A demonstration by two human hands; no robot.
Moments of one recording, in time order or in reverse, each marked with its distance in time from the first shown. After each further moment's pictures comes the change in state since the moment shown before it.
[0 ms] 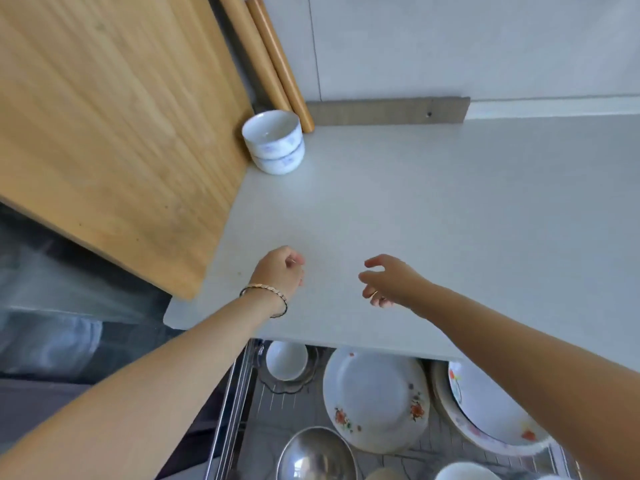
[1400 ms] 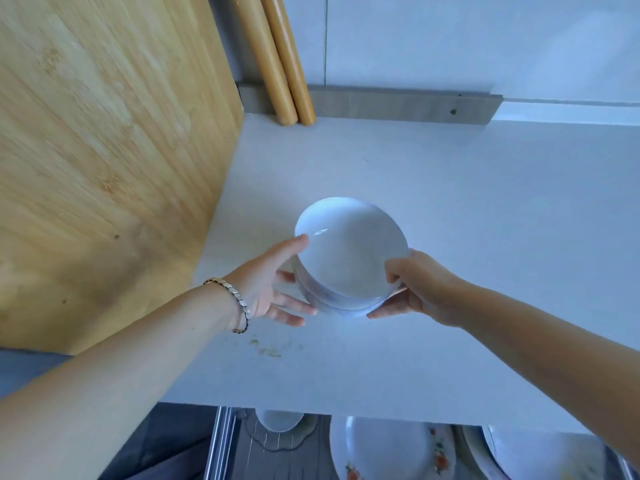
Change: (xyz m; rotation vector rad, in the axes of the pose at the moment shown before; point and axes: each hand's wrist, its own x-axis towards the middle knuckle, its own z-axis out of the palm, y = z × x) left_hand 0.106 -0.014 -0.055 -0.602 -0.635 -0.315; right_hand 0.078 -0.056 0.007 0.300 -0.009 0.062
